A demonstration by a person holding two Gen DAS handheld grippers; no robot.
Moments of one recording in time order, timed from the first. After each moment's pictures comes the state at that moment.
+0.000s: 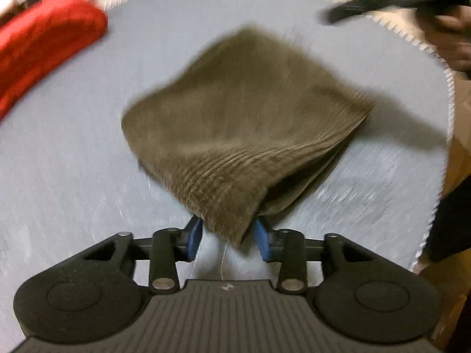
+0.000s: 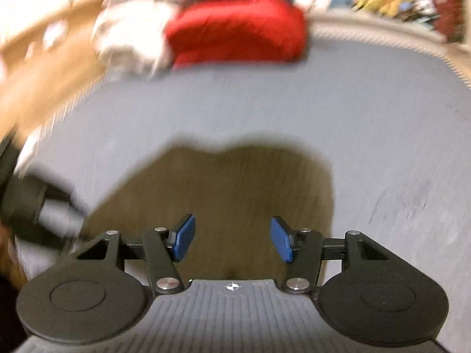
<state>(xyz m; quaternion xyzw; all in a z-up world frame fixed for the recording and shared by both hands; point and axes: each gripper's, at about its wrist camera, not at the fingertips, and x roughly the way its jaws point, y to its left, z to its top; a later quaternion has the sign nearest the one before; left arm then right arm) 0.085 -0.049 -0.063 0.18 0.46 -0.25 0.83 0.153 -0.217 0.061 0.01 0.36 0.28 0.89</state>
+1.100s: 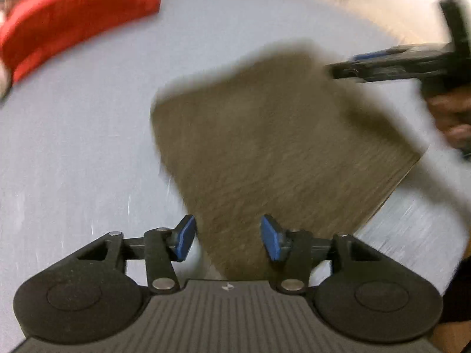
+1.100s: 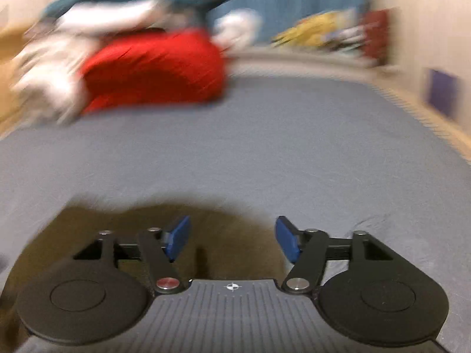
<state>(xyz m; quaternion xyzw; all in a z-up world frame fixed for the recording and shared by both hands) 0.115 -0.047 -0.102 0.10 0.50 -0.14 0.85 0.211 -0.168 -0.006 -0.03 0.32 0.16 0.93</state>
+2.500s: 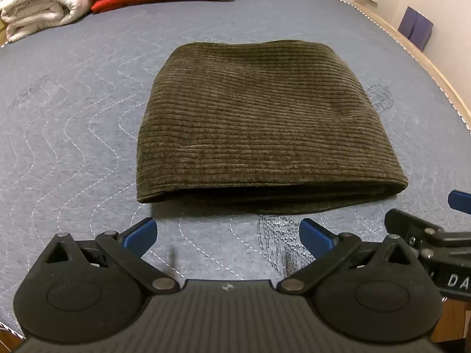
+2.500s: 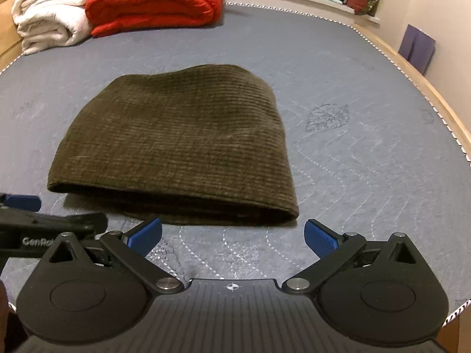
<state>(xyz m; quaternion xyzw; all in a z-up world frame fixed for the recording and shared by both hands) 0.023 -0.126 -0.085 -0.04 0.50 0.02 0.87 0.032 -0.164 0.021 -0.05 0.42 0.07 0.90</state>
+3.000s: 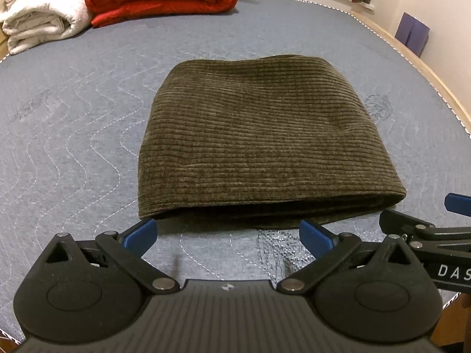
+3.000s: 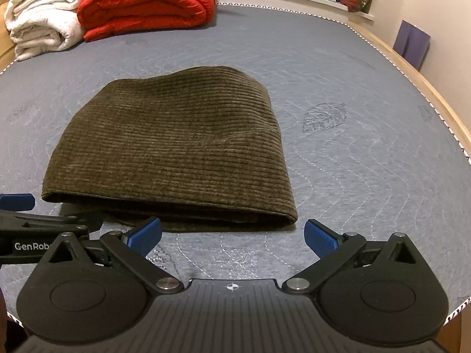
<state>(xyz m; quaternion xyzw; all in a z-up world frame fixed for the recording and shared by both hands) 0.024 -0.127 -0.076 -0.03 0.48 0.02 0.88 0.039 -0.166 0.020 -0.04 0.42 0.06 0.90</state>
